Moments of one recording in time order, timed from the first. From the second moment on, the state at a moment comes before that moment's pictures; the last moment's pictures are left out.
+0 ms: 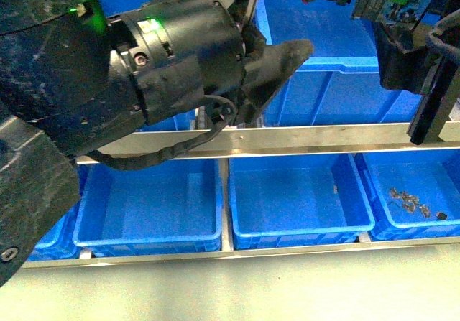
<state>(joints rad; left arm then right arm) -0.54 1.97 0.77 1.40 0.47 -1.22 0.52 1.43 0.55 0.78 0.41 1.64</state>
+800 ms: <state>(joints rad) -0.09 1.09 0.49 0.82 0.60 -0.89 0.43 1.49 0.69 0.72 0.49 1.30</state>
